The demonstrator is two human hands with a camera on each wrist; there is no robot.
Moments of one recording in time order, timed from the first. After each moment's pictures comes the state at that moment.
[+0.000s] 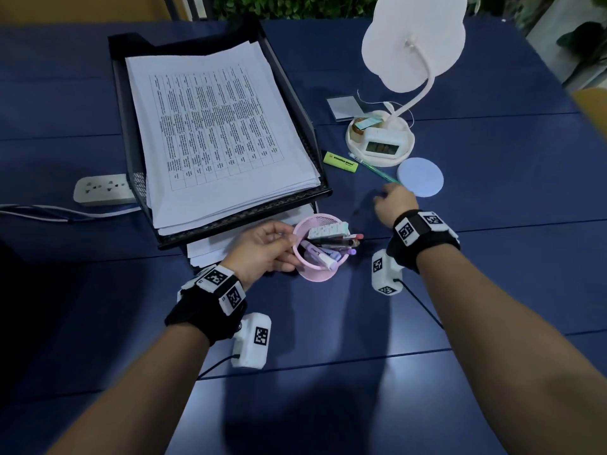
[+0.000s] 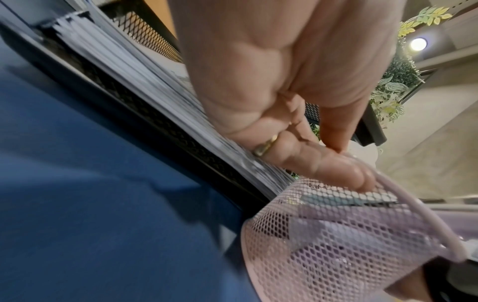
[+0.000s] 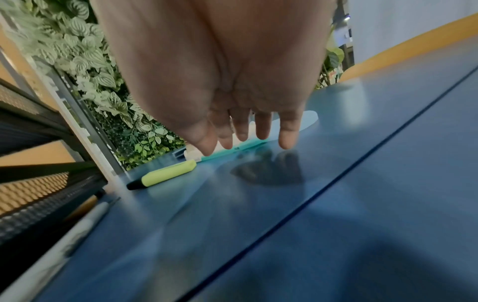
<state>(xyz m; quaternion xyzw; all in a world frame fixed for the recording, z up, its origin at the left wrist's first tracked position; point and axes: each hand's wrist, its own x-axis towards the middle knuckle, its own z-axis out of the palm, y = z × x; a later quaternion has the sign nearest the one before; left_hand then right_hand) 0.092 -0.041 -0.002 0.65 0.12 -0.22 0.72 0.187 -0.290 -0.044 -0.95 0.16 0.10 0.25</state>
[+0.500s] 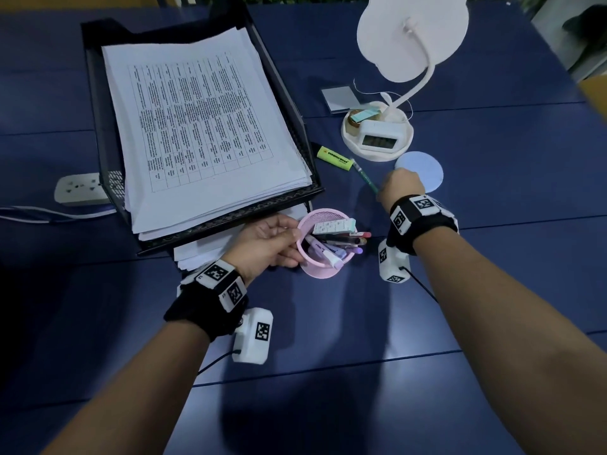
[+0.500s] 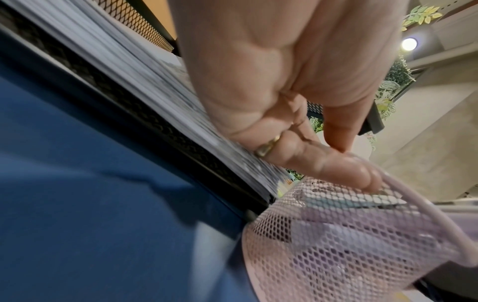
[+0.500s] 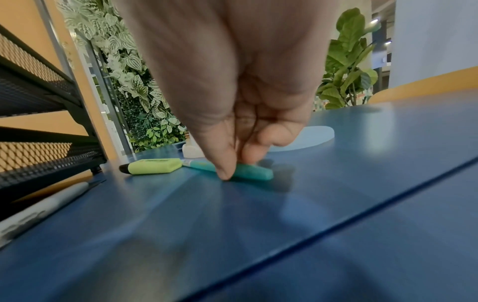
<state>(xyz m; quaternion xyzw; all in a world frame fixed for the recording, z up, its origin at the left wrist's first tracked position) 0.107 -0.057 -0.004 0.65 0.11 -0.25 0.71 0.216 -0.302 -0.046 -0.97 0.16 0.12 0.09</state>
